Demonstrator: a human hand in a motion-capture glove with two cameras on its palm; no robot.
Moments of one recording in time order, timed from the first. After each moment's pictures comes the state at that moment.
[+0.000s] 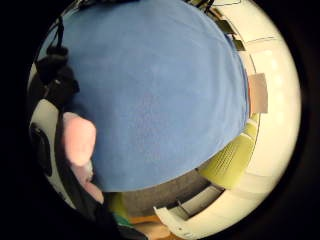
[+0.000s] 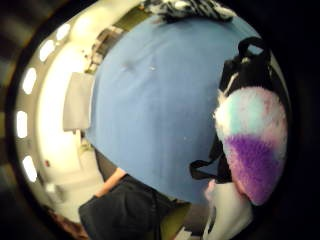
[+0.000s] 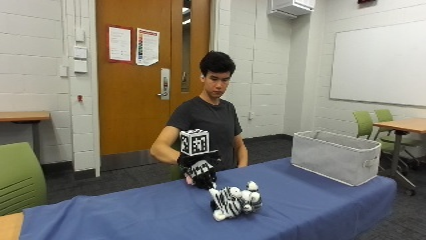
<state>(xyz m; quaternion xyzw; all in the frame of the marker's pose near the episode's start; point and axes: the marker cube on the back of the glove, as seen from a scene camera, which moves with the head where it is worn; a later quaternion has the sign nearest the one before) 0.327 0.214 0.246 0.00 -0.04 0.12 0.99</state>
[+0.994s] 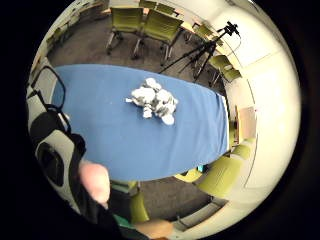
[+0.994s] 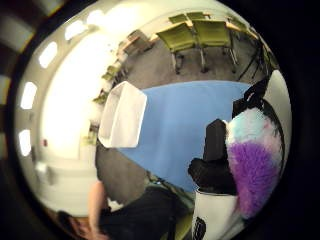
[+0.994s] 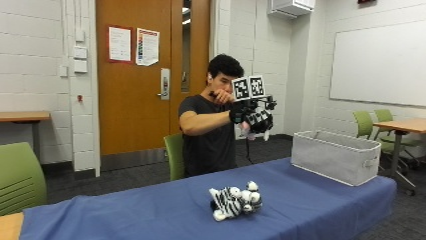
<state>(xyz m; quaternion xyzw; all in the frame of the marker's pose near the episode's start) 0.193 0.045 0.027 0.09 -0.06 0.03 0.99</state>
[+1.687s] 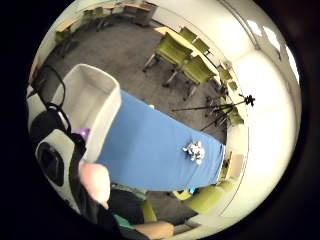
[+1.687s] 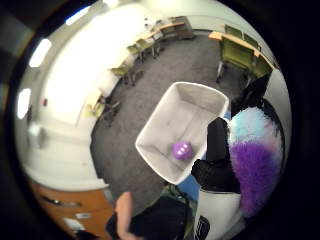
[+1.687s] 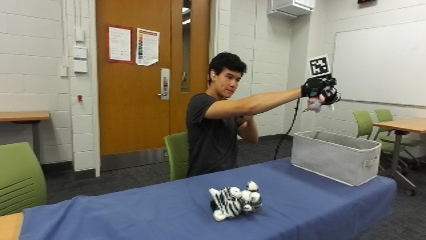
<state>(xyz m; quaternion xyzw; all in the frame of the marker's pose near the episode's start) -0.153 -0.067 -0.079 0.11 -0.05 -0.23 0.96</state>
